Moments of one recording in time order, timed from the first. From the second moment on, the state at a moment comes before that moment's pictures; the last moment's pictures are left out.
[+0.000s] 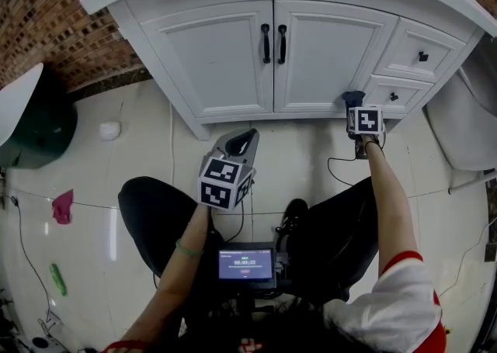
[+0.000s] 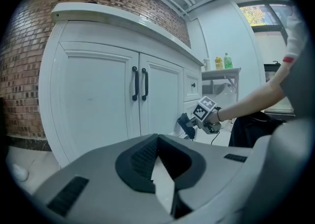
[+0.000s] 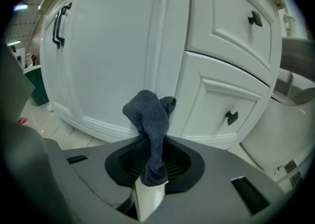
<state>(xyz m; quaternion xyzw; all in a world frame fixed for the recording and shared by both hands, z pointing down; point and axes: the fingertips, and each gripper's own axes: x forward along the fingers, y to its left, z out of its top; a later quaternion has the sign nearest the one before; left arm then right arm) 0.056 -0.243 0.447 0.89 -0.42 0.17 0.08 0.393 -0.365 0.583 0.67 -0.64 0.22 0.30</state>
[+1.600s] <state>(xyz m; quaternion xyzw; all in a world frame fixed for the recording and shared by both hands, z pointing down) 0.015 -0.279 0.497 0.87 -0.44 0.17 0.12 0.179 -0.409 0.656 0.52 -0.75 0.15 0.38</state>
